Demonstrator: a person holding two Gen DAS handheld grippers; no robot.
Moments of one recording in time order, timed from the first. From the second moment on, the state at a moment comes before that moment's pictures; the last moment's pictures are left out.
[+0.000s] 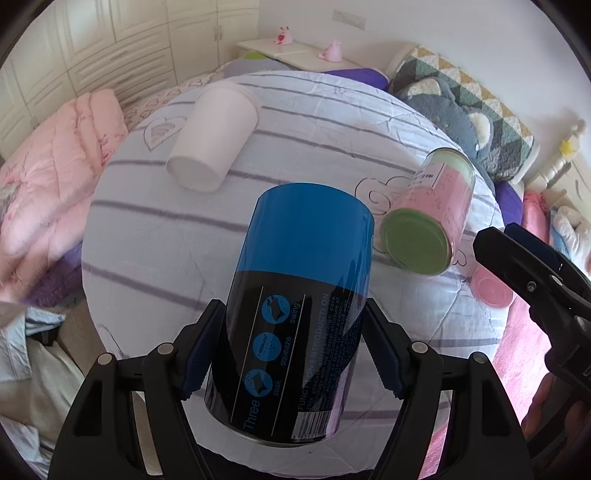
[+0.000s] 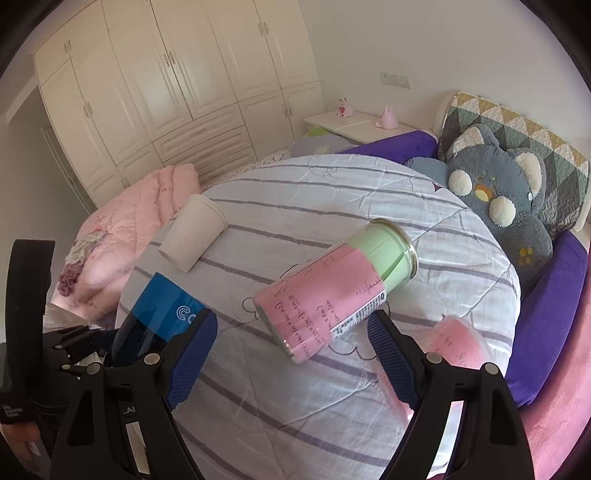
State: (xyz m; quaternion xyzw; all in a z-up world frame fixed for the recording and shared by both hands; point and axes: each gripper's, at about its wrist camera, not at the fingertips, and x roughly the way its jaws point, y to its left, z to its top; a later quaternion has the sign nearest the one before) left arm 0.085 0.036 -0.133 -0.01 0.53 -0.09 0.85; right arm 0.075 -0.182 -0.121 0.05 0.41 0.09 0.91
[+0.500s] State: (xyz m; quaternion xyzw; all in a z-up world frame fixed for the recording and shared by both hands) left arm 0.052 0.052 -0.121 -0.01 0.50 -0.08 0.86; right arm 0.069 -0.161 -0.138 0.13 0.48 0.10 0.86
